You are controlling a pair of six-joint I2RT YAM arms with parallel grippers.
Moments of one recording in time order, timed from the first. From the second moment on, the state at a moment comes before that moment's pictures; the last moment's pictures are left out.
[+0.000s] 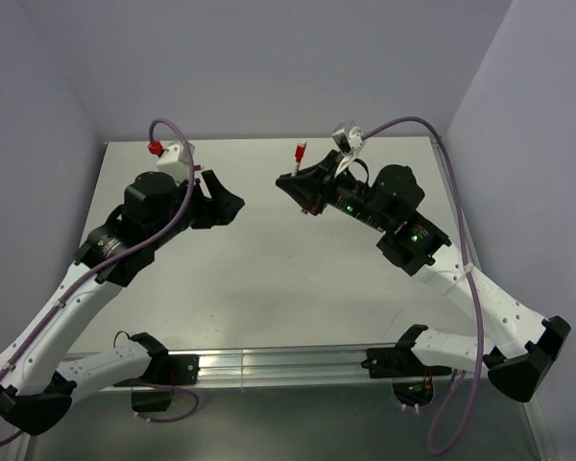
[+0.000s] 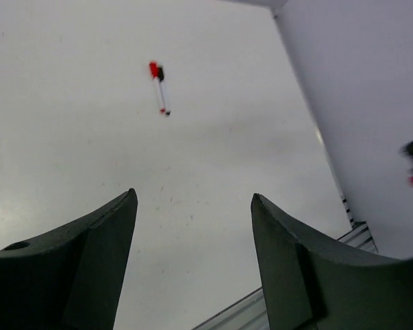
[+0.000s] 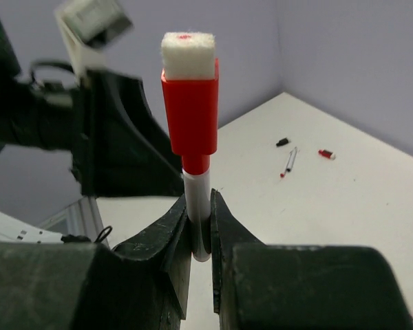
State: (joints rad) left arm -0.64 1.00 1.25 -0.60 -0.08 -0.60; right arm 0.72 1.09 1.17 0.07 -0.29 0.28
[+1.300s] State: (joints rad) left arm -0.64 1.10 1.50 -0.41 0.26 -0.44; right arm 0.87 1.21 1.18 0.00 -0.36 0.34
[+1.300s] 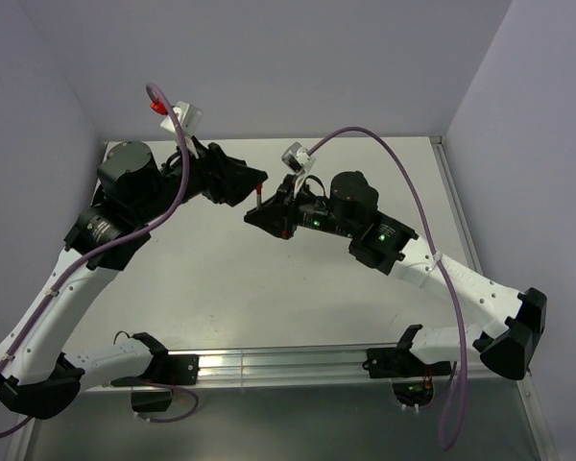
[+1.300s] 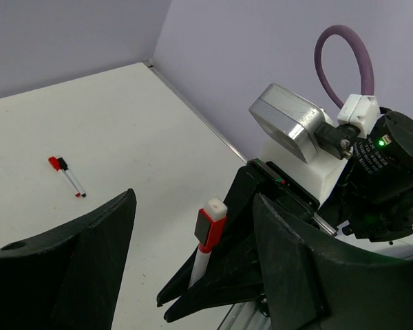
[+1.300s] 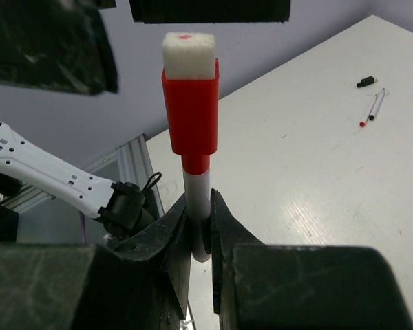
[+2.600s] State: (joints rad) left arm -0.64 1.14 1.50 -0.47 0.30 -0.46; right arm 0.88 1.24 1.21 -0.04 -0.30 0.34
